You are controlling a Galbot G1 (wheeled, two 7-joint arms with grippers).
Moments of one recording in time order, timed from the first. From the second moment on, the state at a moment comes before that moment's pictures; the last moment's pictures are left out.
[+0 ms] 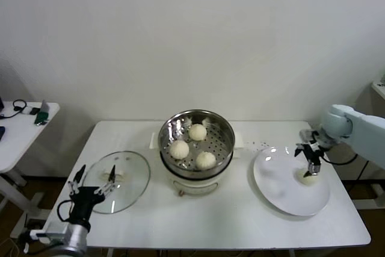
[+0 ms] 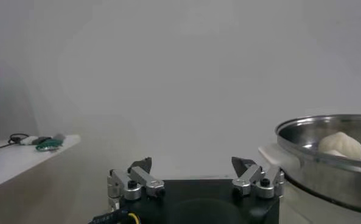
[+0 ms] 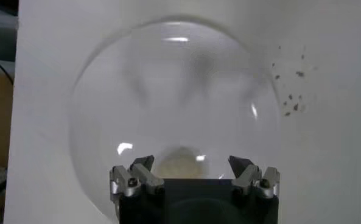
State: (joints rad) left arm 1.66 -1.34 -0.70 -2.14 -0.20 0.10 -0.03; right arm 0.29 0.59 -1.25 1.15 0.11 -0.13 -1.06
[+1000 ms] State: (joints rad) left arm 1.68 -1.35 -0.71 -2.15 -0.18 0.10 -0.03; right arm 0.10 0.65 -1.05 0.96 0.00 -0.08 -1.08
